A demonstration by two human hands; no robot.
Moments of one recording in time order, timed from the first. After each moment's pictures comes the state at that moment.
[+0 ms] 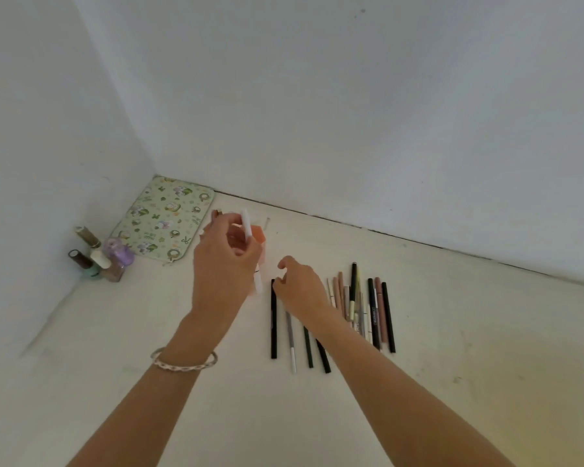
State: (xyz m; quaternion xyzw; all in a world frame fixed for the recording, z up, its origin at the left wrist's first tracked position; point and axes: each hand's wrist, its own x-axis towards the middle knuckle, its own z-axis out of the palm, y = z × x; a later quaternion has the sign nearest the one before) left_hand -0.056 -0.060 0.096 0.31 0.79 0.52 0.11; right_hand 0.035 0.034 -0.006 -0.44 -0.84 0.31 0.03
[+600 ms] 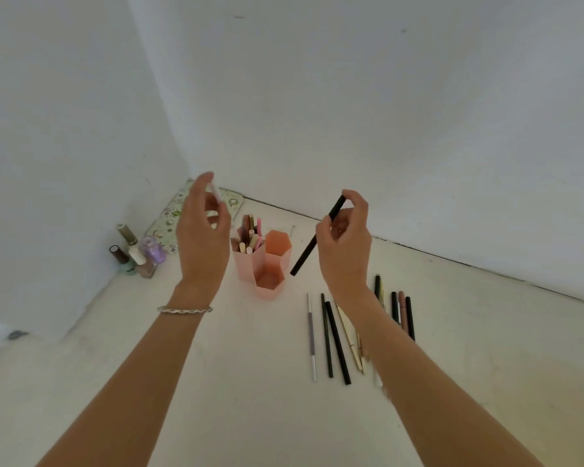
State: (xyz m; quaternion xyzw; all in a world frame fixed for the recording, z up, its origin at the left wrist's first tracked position) left_hand -0.140 -0.058 0.070 0.32 0.76 0.56 -0.08; right_hand 0.019 0.043 0.080 -0.39 -0.70 0.40 0.44
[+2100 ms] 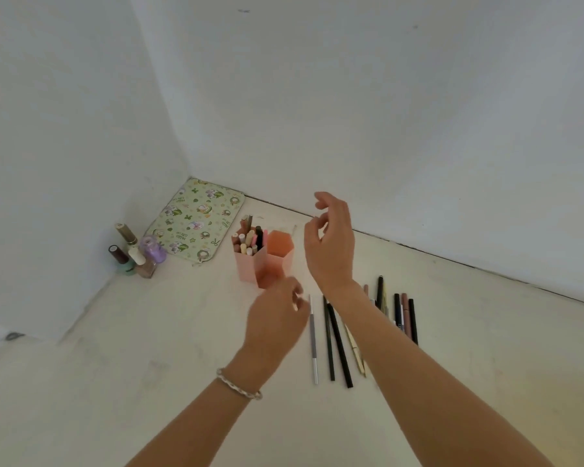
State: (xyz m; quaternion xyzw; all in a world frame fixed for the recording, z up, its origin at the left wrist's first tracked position) left_hand -0.031 -0.068 0.018 0.40 0.84 0.32 0.17; right_hand -0.006 0.052 0.056 -0.34 -0.77 0.33 0.43
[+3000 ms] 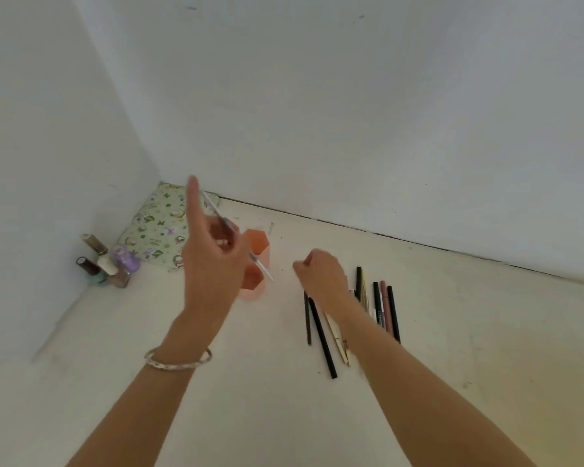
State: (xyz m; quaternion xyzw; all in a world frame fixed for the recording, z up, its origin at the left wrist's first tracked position) left_hand -0.069 -0.064 0.103 0.31 0.73 0.61 0.08; right_hand 0.038 0.066 0.009 -0.52 -0.79 0.31 0.06
